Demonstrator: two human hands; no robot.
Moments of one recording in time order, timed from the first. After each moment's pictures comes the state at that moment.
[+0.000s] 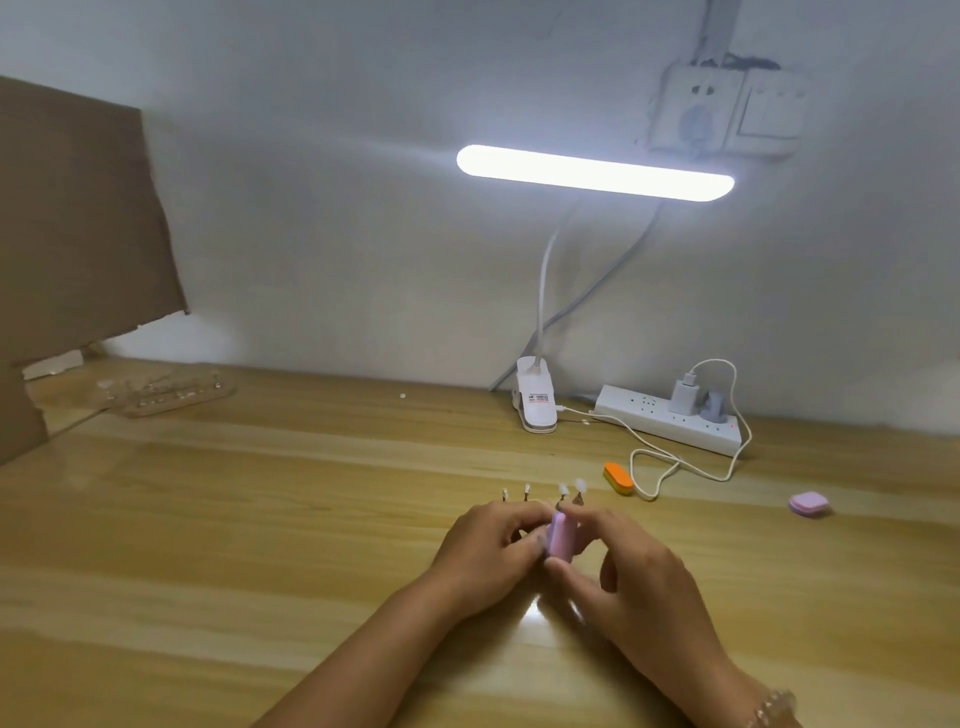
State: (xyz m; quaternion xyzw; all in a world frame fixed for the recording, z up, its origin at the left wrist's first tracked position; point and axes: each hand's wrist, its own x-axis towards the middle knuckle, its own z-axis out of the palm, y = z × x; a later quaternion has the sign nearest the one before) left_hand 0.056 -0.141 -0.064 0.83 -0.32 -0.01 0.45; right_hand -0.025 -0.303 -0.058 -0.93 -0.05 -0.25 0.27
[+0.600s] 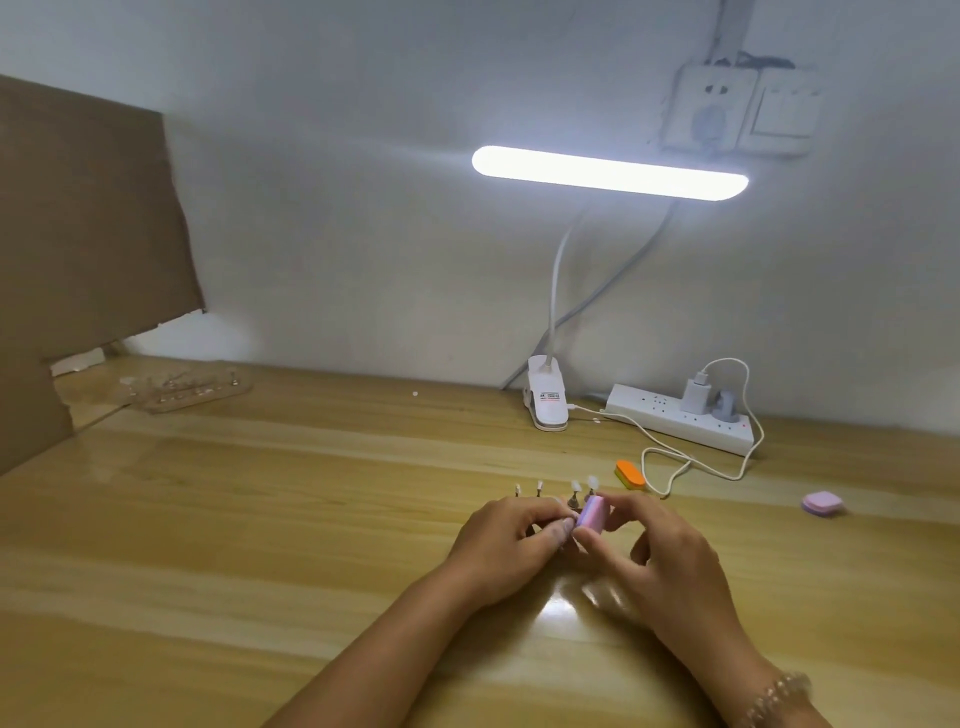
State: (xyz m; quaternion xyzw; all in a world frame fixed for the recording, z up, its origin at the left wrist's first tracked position) left_hand 0.059 -0.142 -0.065 0.84 -0.31 -0.01 0.44; right_hand -0.019 -0.312 -0.059 -0.91 -0.01 -0.28 0.30
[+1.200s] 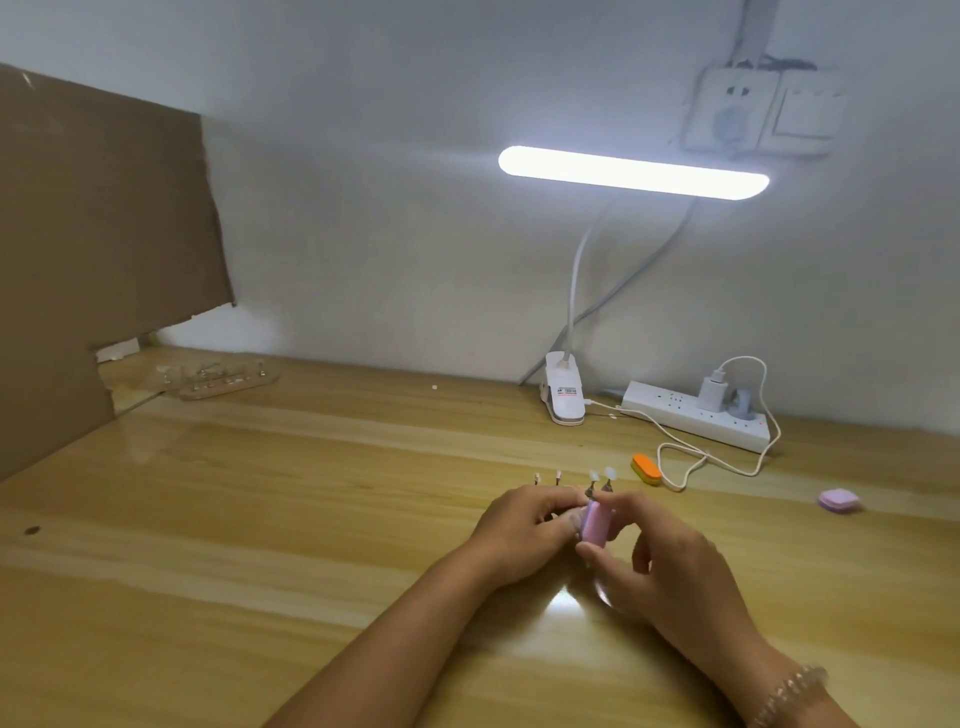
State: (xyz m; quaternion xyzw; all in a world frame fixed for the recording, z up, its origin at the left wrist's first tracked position) left_hand 0.051 -0.138 -0.058 0.83 -0.31 -0.04 0.47; right_hand -0.024 -0.307 -0.061 -0.92 -0.06 -0.27 0.26
